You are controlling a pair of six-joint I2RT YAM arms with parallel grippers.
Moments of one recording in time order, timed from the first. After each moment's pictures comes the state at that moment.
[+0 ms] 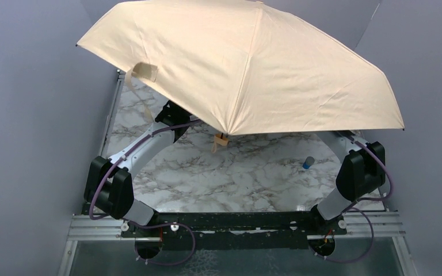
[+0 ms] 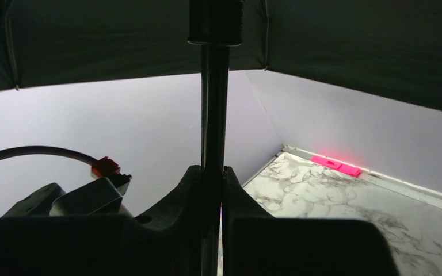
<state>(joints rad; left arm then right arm) -0.51 1.47 1.15 0.29 0.58 -0.31 0.41 1.62 1.38 0.64 -0.41 0.65</state>
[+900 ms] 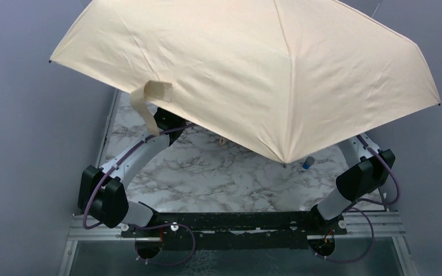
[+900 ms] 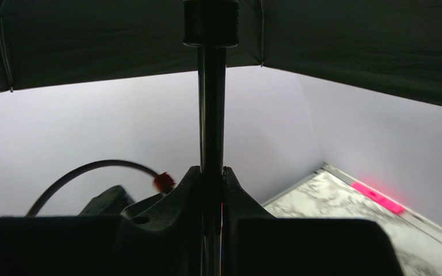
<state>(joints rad) -0.51 1.41 1.13 0.37 0.63 -0.36 0.42 1.62 1.69 0.40 -0.57 0.68</state>
